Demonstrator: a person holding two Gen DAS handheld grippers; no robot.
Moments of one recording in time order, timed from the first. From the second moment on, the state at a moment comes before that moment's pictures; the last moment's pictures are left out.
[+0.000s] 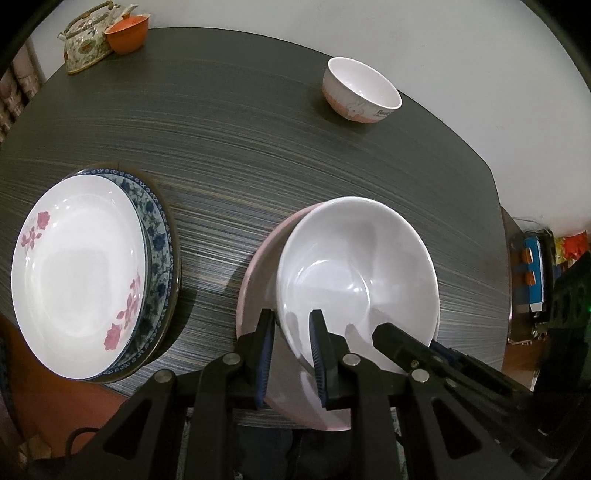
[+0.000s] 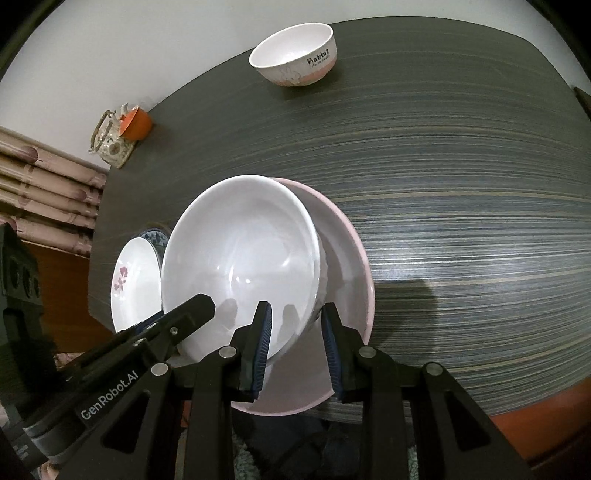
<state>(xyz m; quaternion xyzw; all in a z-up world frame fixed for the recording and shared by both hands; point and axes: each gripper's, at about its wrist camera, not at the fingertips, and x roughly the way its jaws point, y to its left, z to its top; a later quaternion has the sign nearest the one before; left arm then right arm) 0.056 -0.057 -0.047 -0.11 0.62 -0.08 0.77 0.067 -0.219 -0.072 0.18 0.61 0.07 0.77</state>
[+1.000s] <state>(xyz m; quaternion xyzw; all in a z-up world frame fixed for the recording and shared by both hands) 0.061 -0.049 -0.046 -0.12 0.64 -0.08 0.76 0.070 -0.220 -0.071 0.19 0.62 0.07 0.76</state>
